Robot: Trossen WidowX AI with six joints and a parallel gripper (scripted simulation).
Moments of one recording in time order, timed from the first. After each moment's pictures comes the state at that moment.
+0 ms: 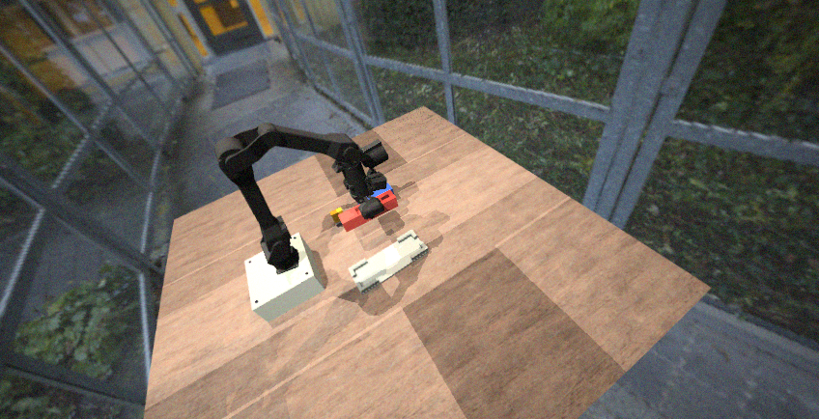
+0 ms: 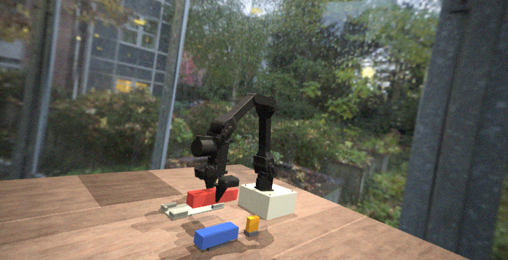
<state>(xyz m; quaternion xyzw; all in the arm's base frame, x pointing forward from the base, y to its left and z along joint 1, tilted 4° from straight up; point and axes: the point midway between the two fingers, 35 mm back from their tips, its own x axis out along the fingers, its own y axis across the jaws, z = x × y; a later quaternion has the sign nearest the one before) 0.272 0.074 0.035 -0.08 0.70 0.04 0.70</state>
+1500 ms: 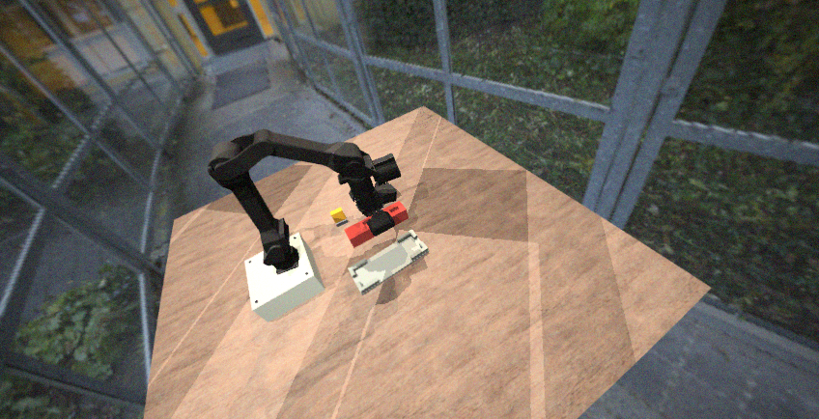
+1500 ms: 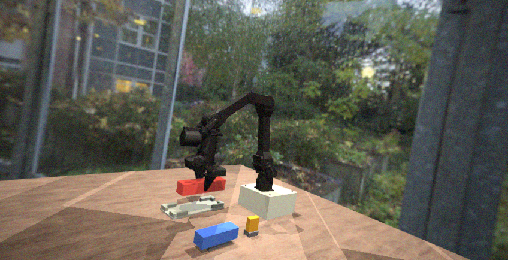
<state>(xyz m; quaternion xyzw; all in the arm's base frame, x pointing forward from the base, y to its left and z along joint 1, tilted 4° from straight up) 0.284 -0.003 0.051 -0.09 0.70 0.05 0.71</state>
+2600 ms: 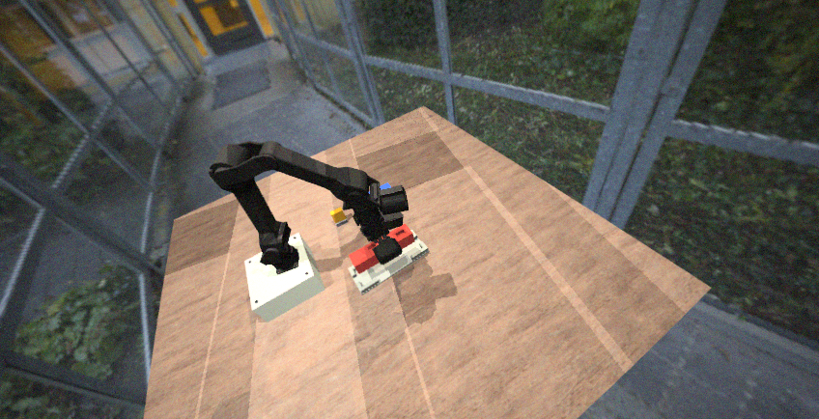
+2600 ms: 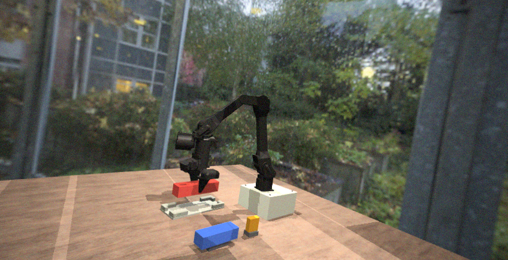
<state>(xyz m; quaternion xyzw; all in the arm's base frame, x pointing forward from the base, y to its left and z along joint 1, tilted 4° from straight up) 0.276 -0.072 0.025 -0.10 0.70 0.05 0.71</state>
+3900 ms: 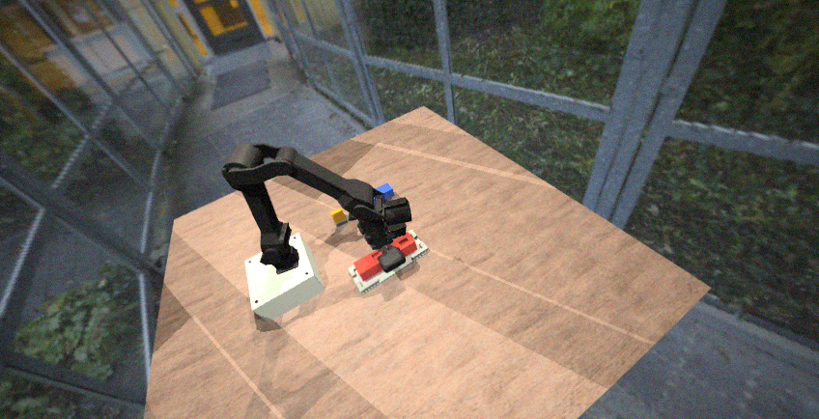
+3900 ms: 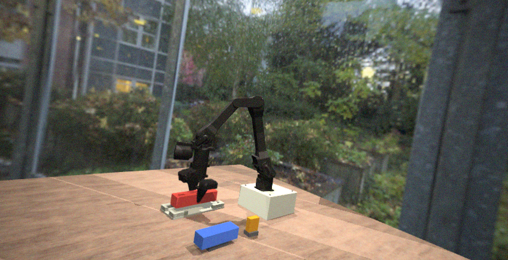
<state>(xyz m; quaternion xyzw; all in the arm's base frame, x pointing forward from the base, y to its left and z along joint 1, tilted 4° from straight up) 0.277 -0.075 -0.014 -0.10 0.70 0.05 0.71</state>
